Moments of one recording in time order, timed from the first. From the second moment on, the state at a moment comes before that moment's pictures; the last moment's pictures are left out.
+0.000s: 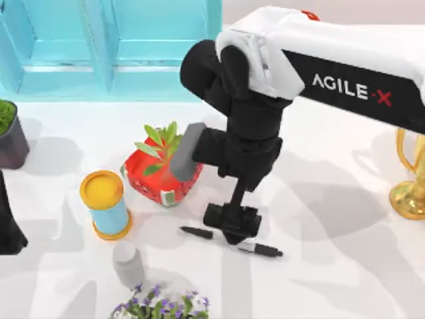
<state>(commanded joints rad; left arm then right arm) 0.00 0.00 0.00 0.00 0.00 0.00 0.73 2.20 1.84 -1.29 -0.13 -0.54</state>
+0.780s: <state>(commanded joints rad) 0.00 0.00 0.00 0.00 0.00 0.00 0.75 2.26 1.69 -1.08 -0.13 -0.52</state>
